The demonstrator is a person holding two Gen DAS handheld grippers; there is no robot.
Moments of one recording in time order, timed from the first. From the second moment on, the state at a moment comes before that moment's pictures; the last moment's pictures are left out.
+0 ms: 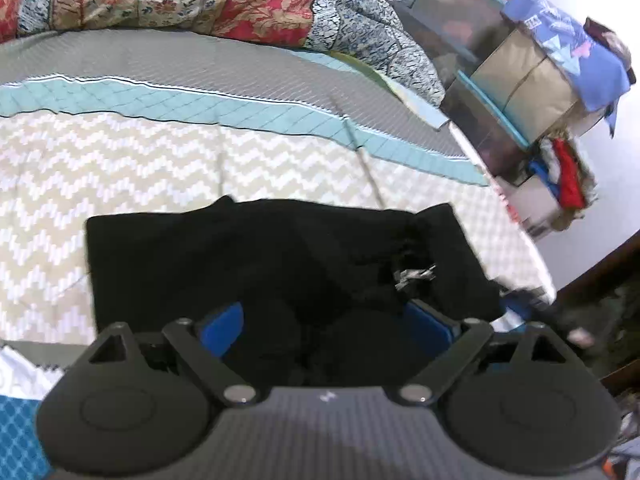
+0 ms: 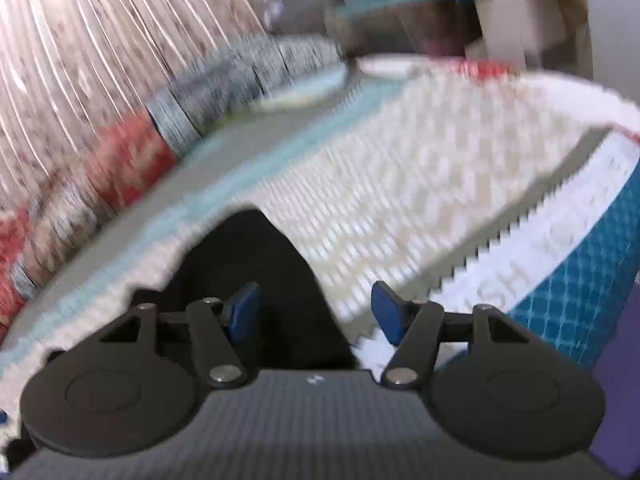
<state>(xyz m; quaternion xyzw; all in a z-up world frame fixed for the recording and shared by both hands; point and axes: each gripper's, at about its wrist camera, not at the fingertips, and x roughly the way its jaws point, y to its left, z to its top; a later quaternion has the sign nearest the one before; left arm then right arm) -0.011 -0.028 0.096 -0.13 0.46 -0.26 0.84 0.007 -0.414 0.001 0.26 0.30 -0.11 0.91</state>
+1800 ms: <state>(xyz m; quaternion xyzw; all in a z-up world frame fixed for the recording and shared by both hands) -0.002 0.056 0.050 -0.18 0.44 -0.15 0.87 -0.010 -0.161 0.067 0.06 0.31 0.27 0.91</state>
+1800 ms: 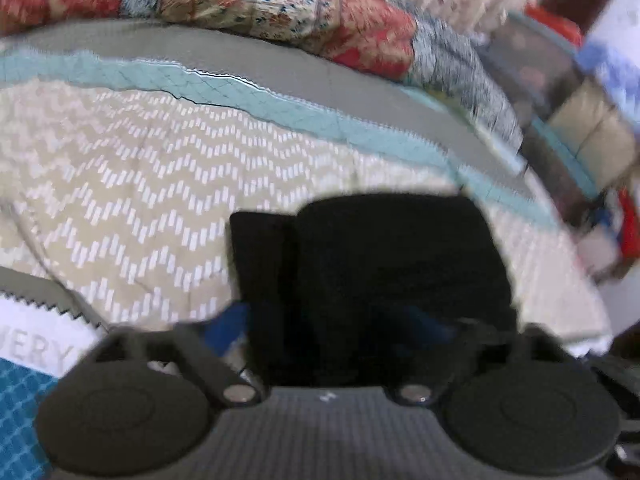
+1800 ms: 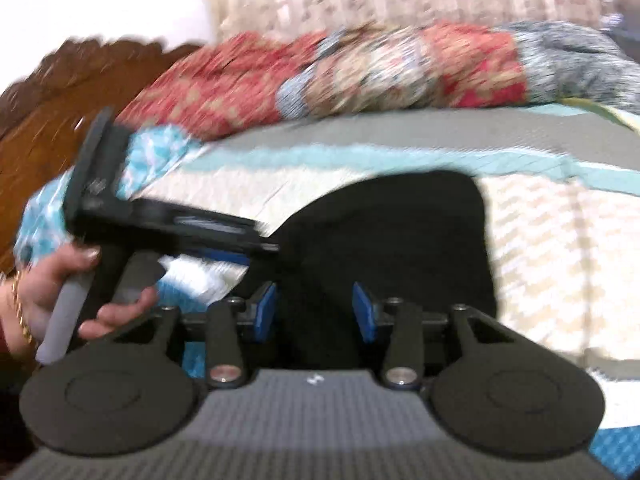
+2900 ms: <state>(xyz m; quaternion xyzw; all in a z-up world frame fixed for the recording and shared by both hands) 0.004 0.109 0.026 -0.25 0.42 -0.07 0.87 -0.004 -0.148 0.061 0.14 0.32 0.31 0.88</state>
